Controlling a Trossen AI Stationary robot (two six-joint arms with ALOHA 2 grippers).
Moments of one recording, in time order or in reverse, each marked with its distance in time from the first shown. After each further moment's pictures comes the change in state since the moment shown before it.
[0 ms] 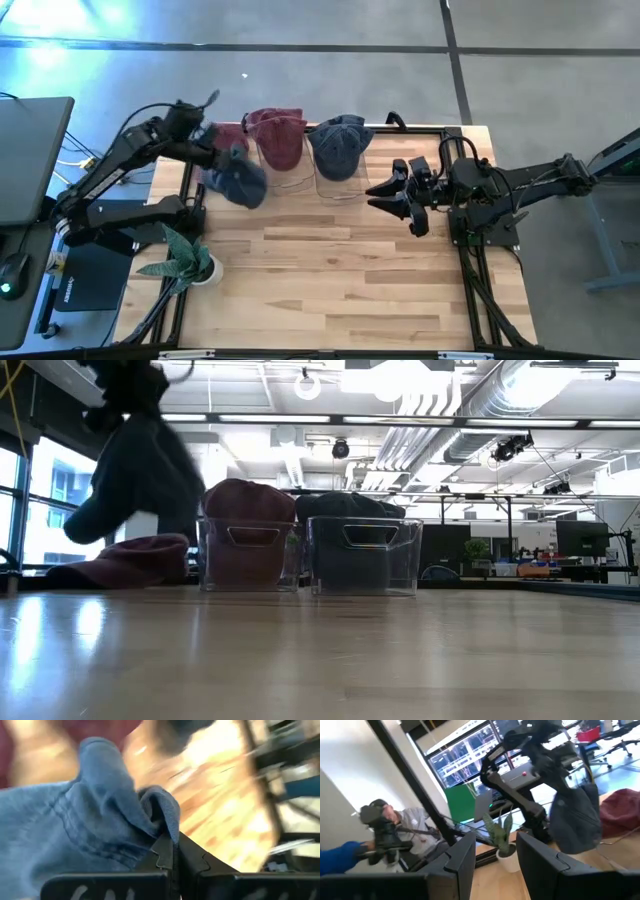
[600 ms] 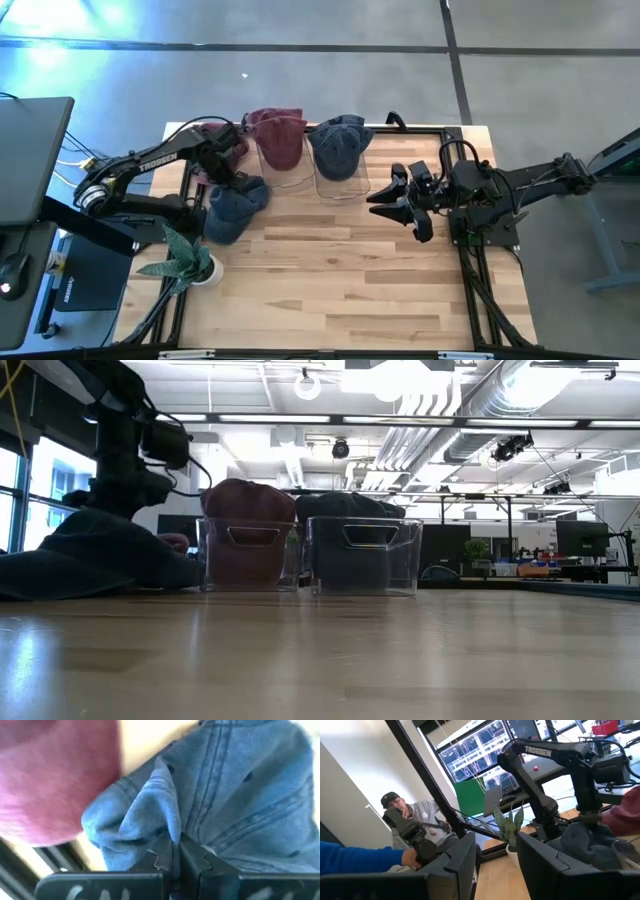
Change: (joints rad) left arm 0.075 0.354 -0.313 0.041 -0.250 0.184; right arm 0.022 0.000 0.000 0.000 -0.045 -0.002
